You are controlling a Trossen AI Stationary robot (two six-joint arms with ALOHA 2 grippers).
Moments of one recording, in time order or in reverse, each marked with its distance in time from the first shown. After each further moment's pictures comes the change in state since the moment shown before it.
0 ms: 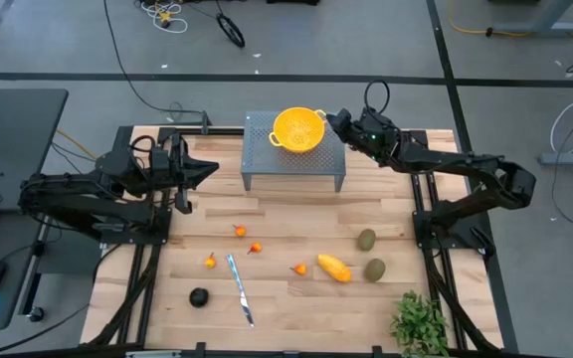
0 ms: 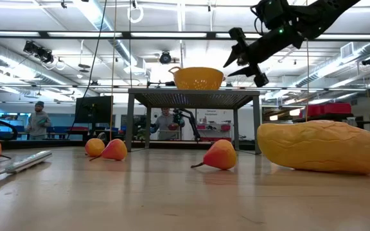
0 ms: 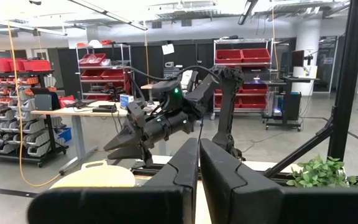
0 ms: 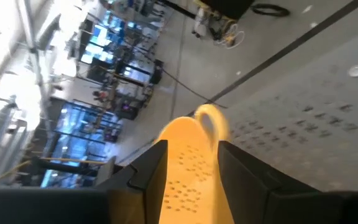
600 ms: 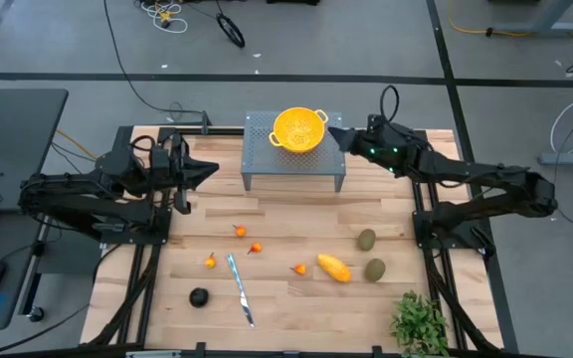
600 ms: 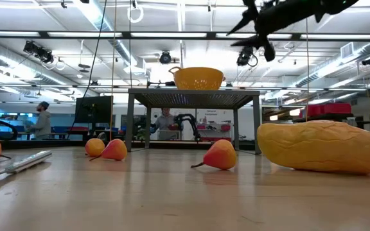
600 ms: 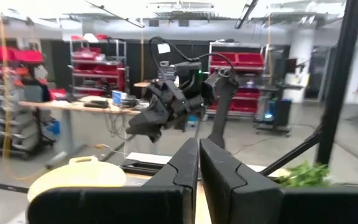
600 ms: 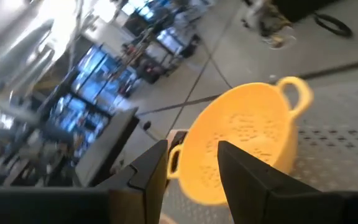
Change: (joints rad) left arm 0.000 0.000 0.000 0.000 0.026 -0.085; right arm 0.183 -0.215 0.000 -0.095 -0.024 -0.364
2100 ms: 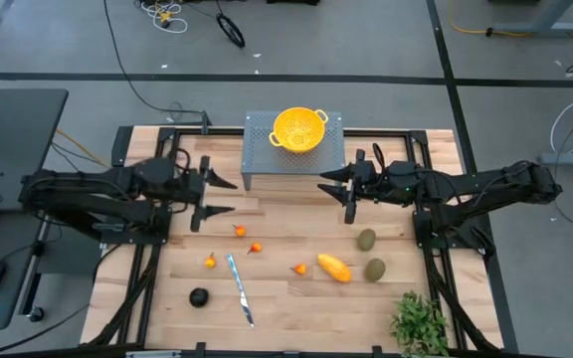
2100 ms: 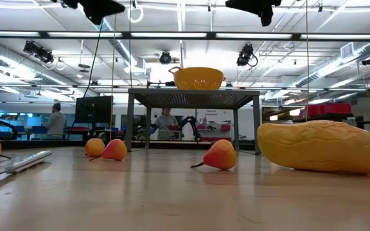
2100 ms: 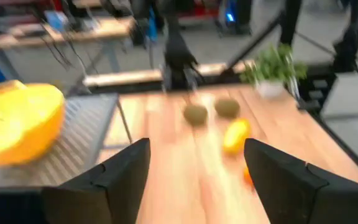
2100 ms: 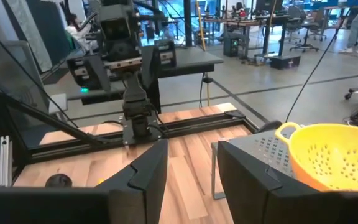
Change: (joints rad) left arm -0.001 0.143 0.000 -0.274 0.207 0.131; right arm 0.382 -0.037 0.000 -0.018 -0.026 -0.759
